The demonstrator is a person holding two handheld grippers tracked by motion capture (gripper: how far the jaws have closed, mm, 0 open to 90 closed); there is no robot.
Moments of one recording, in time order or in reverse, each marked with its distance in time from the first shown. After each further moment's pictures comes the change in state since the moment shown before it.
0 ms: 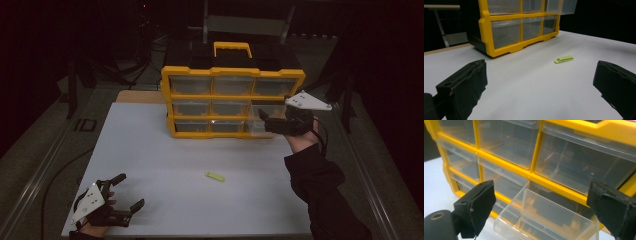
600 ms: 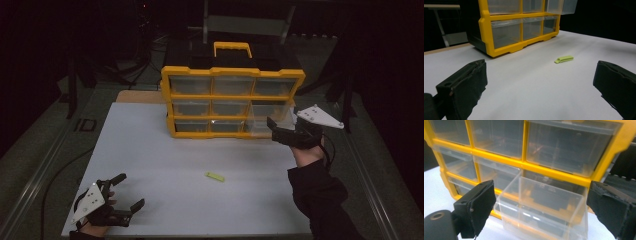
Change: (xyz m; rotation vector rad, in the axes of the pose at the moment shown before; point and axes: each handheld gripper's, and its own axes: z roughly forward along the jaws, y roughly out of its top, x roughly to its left) left arm 0.000 0.000 0.001 0.001 0.000 0.001; right arm 0.004 -0.027 -0.027 -0.037 -0.071 0.079
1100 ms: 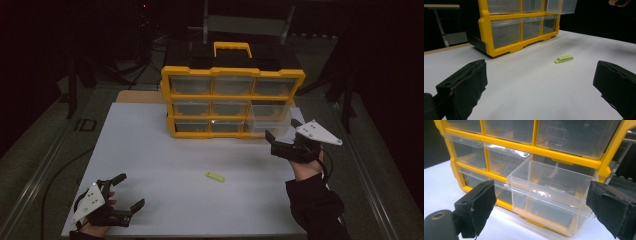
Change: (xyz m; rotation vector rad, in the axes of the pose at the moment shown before) left arm 0.000 0.000 0.000 0.003 -0.001 0.003; right arm 0.009 -0.030 -0.011 -0.015 0.038 0.004
